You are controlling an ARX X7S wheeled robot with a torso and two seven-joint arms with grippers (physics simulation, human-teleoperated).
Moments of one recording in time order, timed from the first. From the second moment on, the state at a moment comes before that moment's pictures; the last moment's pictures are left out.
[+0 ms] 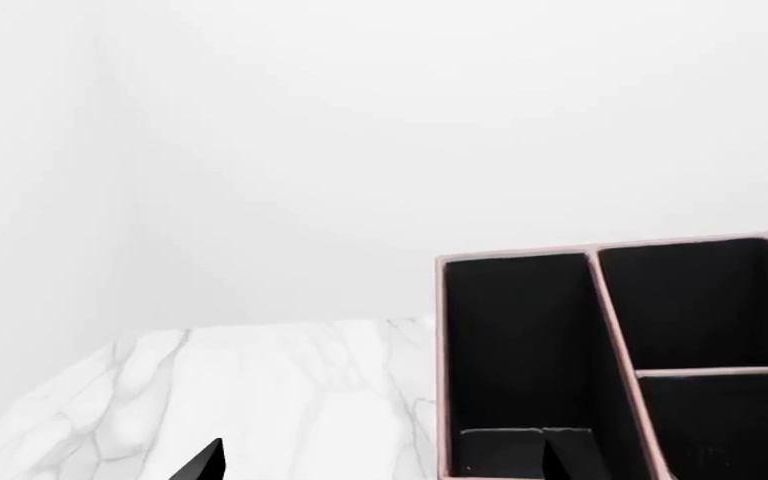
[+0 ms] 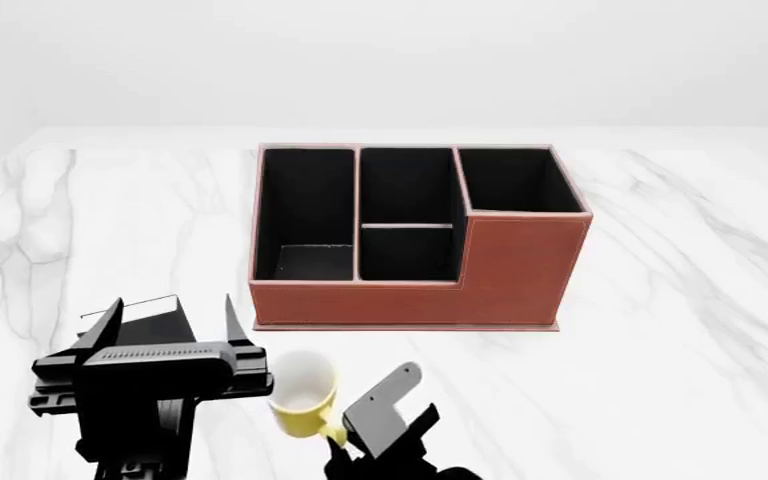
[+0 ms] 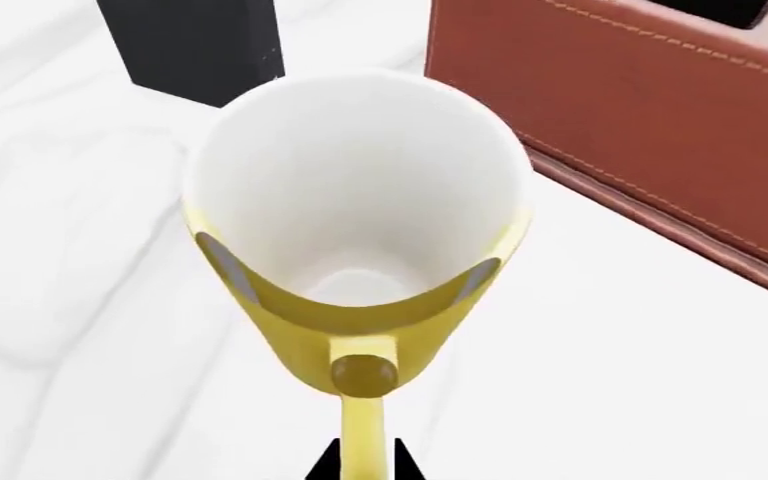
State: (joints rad) left arm -0.02 -0.26 0.14 0.68 -0.12 -0.55 -0.37; right arm 0.35 0.12 -0.67 0.05 0.25 0.66 -0.09
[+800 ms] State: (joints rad) left arm -0.02 -0.27 0.16 0.70 -0.12 -0.57 -0.40; right arm 0.20 0.30 -0.54 -0.42 0.31 0.79 0.04
